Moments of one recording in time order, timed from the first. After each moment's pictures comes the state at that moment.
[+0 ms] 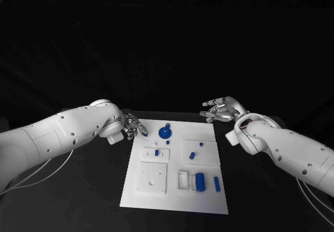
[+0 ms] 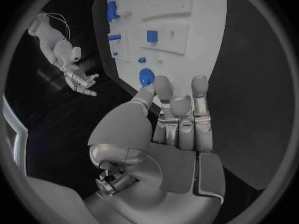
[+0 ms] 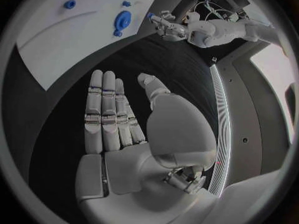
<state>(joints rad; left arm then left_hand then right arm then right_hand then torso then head) 1.35 -0.57 -0.13 1.08 -0.81 0.07 -0.46 1.15 0.09 0.20 -0.19 0.48 1.18 0.07 0.06 0.49 1.48 -0.06 0.72 0.37 1.38 -0.11 1.16 0.69 0.03 1.25 -0.12 0.50 1.31 0.92 -0.73 0.41 1.29 -1.04 -0.36 -0.01 1.30 -0.12 0.12 -0.03 0.54 0.87 0.15 0.06 0.06 1.22 0.06 0.27 0.07 1.38 0.03 0.08 0.27 0.10 1.32 0.02 0.11 0.09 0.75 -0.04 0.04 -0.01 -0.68</state>
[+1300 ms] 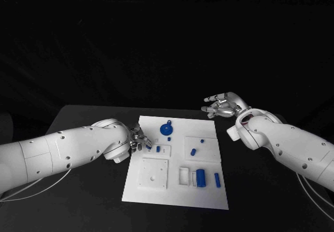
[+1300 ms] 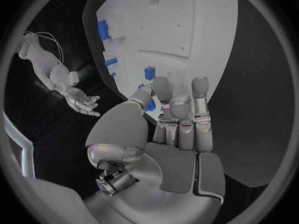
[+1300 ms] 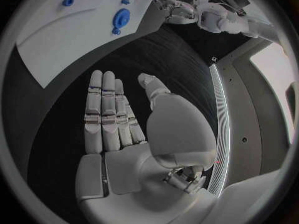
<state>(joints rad) 1.32 -0.63 -0.24 1.34 -0.89 -0.17 -0.53 1.10 0.04 0.27 -0.21 0.54 1.19 0.08 0.06 0.62 1.48 -0.07 0.73 0.39 1.40 -0.12 1.15 0.74 0.03 1.26 -0.12 0.53 1.31 0.92 -0.74 0.41 1.28 -1.04 -0.36 -0.01 1.30 -0.12 0.12 -0.02 0.54 0.87 0.15 0.06 0.06 1.22 0.07 0.26 0.07 1.38 0.03 0.08 0.26 0.10 1.31 0.02 0.11 0.08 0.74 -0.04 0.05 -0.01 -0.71</state>
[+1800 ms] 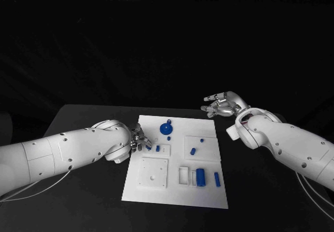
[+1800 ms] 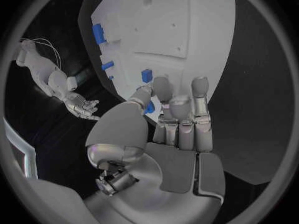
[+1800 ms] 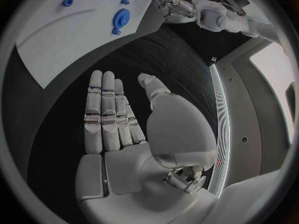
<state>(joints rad) 1.31 -0.62 -0.24 1.33 -0.94 -0.17 -0.53 1.10 0.04 0.27 -0.21 0.54 1.19 0.08 0.06 0.62 1.49 -0.07 0.73 0.39 1.40 -0.12 1.15 0.74 0.03 1.26 -0.12 0.53 1.31 0.92 -0.74 0.41 1.28 -1.03 -0.36 0.00 1.30 -0.12 0.12 -0.02 0.54 0.87 0.15 0.06 0.06 1.22 0.07 0.26 0.07 1.38 0.03 0.08 0.26 0.10 1.31 0.02 0.11 0.08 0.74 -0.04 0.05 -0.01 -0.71</state>
